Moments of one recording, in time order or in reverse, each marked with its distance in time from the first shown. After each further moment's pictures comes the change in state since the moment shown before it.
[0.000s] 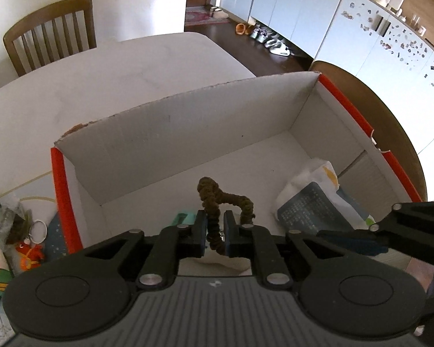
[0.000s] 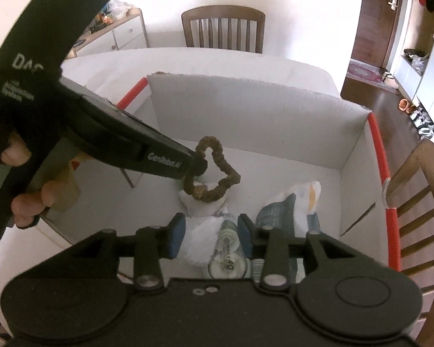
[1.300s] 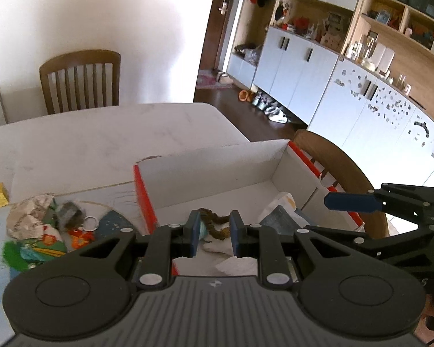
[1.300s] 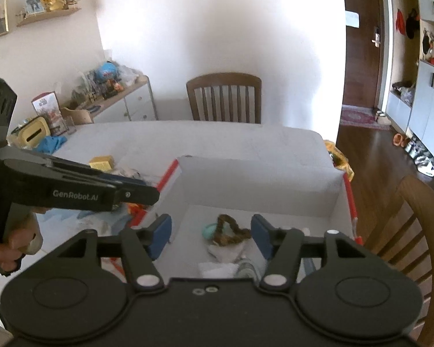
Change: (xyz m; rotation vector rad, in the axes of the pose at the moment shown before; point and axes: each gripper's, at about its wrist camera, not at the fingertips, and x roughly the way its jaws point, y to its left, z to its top) left arm -0.138 0.011 -0.054 -0.075 -0.295 -0.009; right arm -0.089 0.025 0.007 0.043 -0.278 0.029
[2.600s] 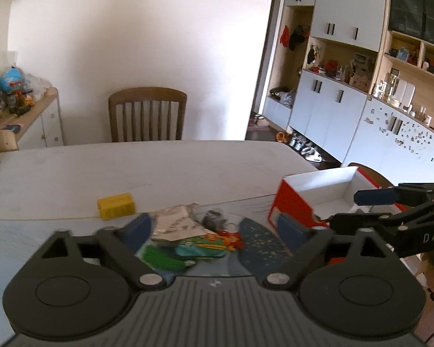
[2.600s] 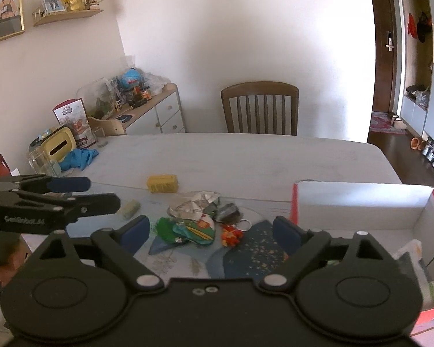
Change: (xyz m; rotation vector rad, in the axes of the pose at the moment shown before) left arm -0.130 0.184 -0.054 -0.015 -0.192 0.120; right arm 0.056 0.167 0.026 0.029 -0.026 0.022
